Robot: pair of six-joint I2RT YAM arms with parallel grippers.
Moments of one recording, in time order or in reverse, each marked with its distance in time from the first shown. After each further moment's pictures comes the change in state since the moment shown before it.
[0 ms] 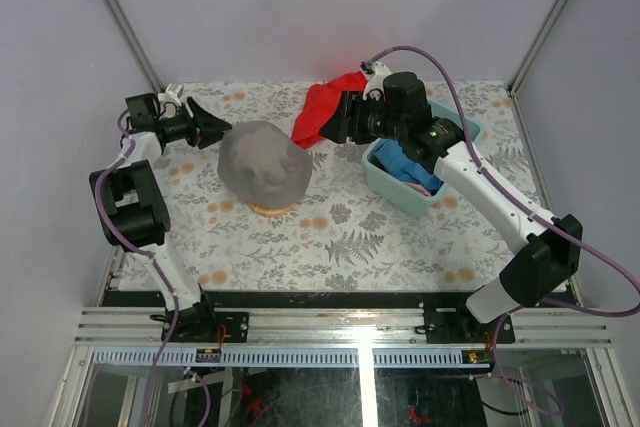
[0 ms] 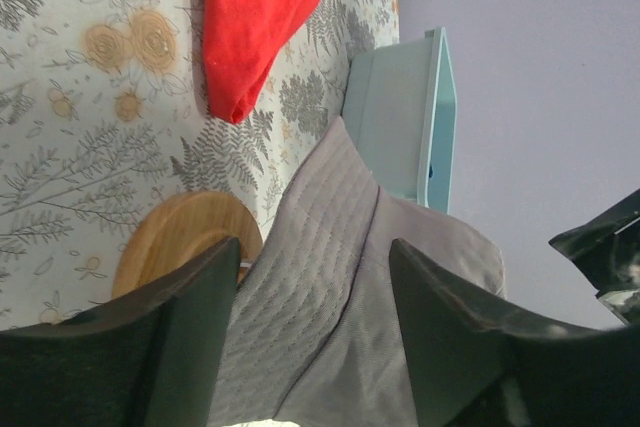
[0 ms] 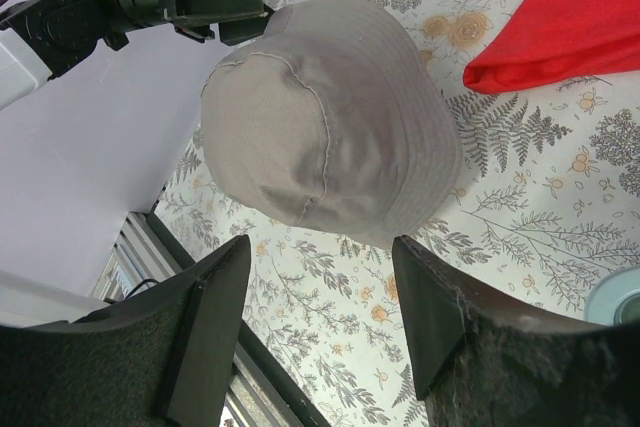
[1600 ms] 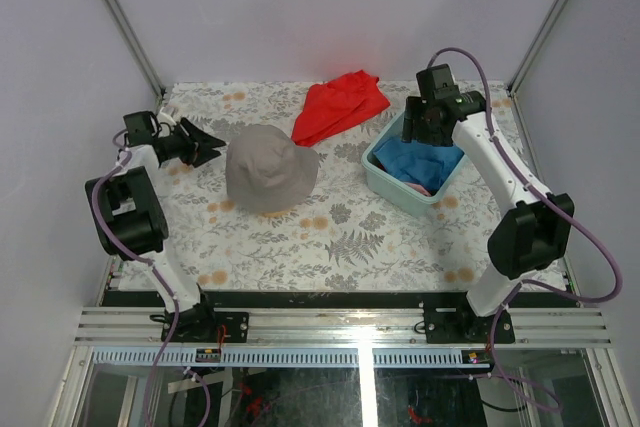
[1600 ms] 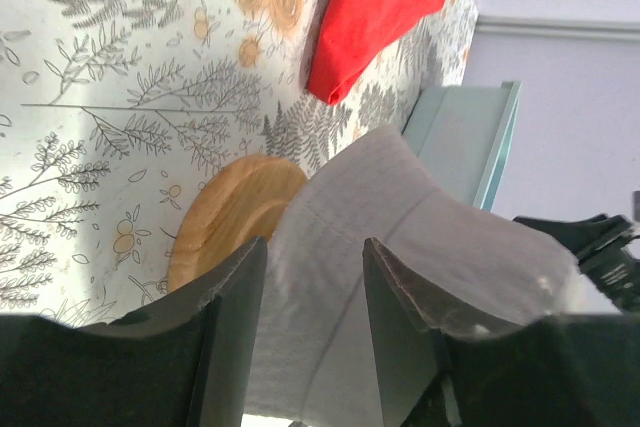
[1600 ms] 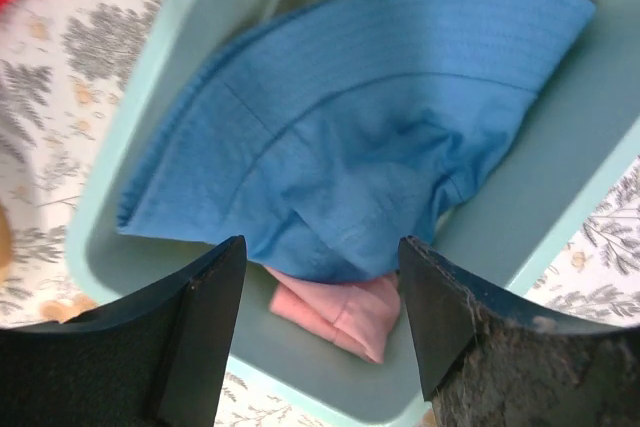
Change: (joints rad) left arm 0.026 -0.043 -0.157 -0.054 -0.183 -0.025; right arm -0.280 0.138 0.144 -0.539 0.500 -0.152
